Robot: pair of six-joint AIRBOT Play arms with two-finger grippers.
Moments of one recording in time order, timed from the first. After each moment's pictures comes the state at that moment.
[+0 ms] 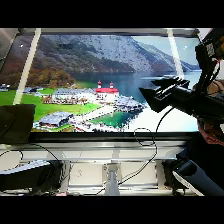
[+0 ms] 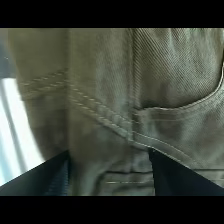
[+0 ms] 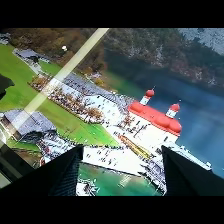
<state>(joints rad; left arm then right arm) 1.21 -1.39 1.00 1.23 -0.83 -1.54 0.49 -0.67 1.08 -1.34 0.88 1.53</state>
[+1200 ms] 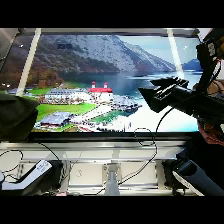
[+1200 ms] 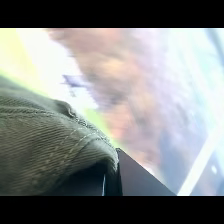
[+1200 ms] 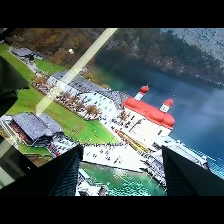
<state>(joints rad) 0.91 -1.09 1.03 0.71 -0.83 -1.25 0.49 -0.67 1.08 -1.31 0.87 1.53</state>
